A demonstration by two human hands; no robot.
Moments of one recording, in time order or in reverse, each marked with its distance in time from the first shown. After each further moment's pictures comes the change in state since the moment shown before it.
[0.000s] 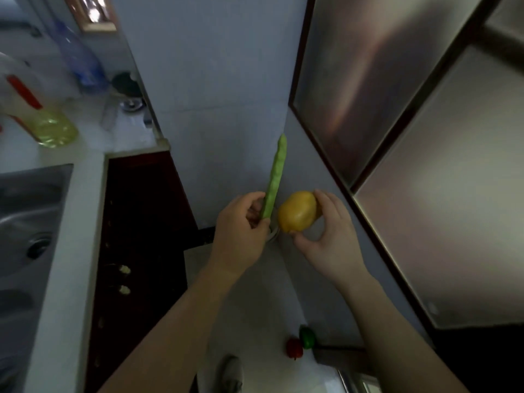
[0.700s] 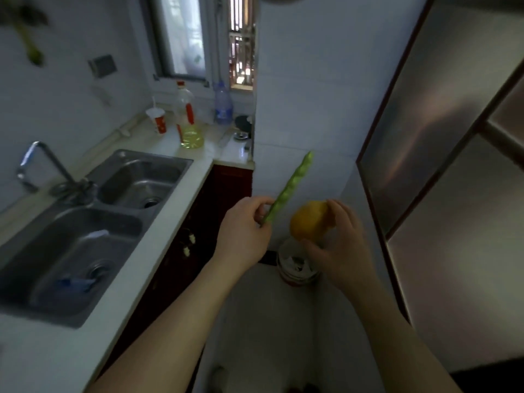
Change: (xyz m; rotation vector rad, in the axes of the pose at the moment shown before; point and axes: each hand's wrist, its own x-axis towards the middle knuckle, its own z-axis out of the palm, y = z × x) left_hand -0.121 0.117 -0.062 0.230 0.370 -0.104; right_hand -0.054 -0.057 -0.081 0.153 -0.140 -0.356
